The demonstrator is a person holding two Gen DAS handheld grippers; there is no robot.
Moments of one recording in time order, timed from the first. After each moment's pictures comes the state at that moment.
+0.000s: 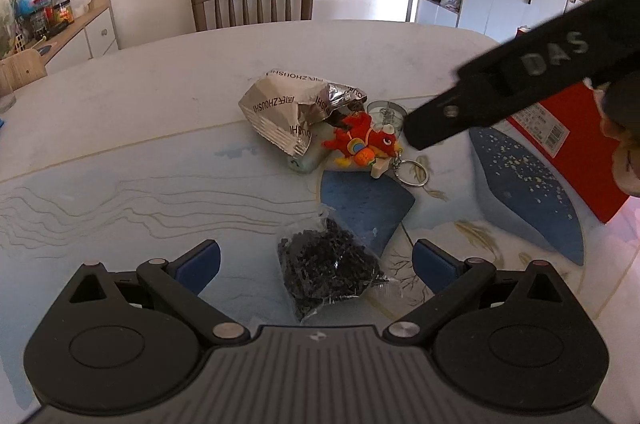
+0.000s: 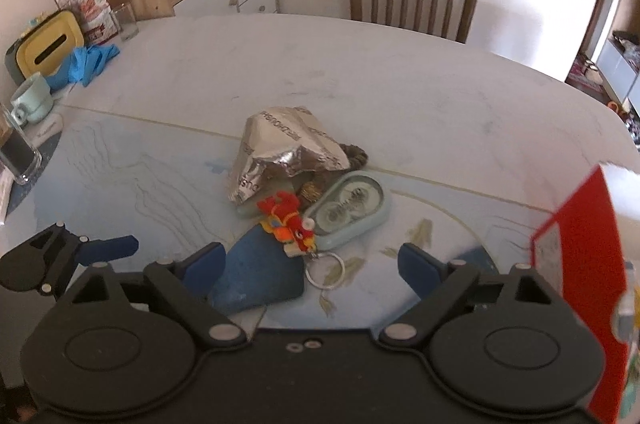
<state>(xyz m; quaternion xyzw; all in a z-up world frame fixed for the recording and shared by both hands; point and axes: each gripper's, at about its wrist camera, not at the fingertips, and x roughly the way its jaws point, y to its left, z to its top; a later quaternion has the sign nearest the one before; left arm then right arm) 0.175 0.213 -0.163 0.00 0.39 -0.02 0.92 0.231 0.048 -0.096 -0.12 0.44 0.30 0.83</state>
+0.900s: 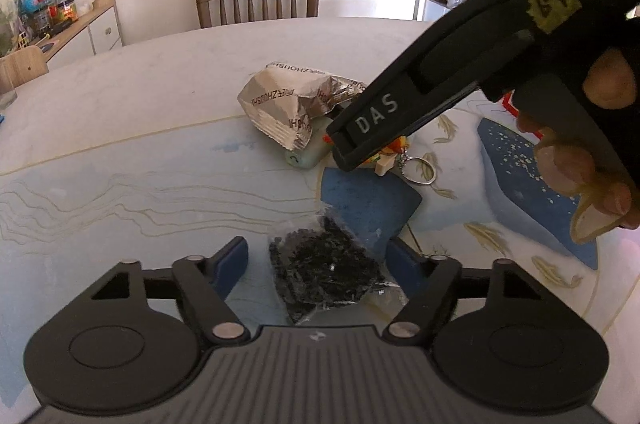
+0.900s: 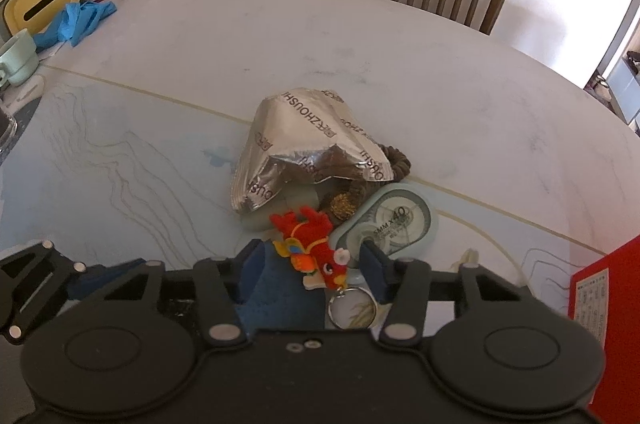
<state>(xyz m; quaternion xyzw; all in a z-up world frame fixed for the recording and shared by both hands) 0.179 0.209 -0.175 -0.01 0.38 -0.01 0.92 0.249 0.097 -0.129 -0.17 0.46 0.31 0.82</state>
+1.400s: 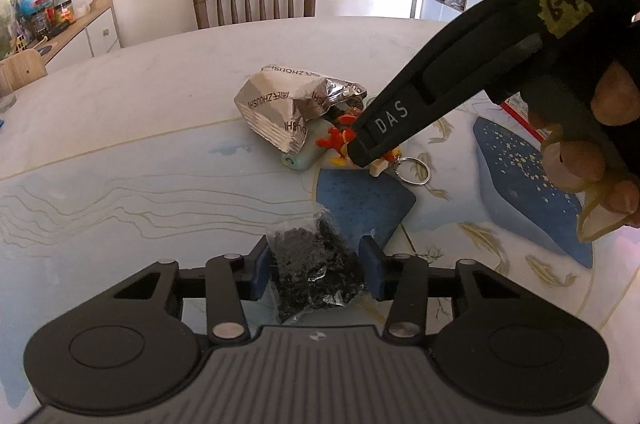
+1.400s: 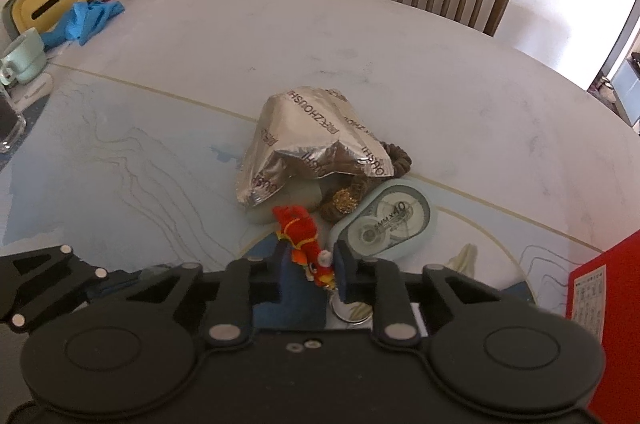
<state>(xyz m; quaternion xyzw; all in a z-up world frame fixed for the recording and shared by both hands) 0.178 0.206 -0.170 0.00 0.39 -0.01 0.92 0.244 0.091 -0.124 -0.17 0.46 0.32 0.81</state>
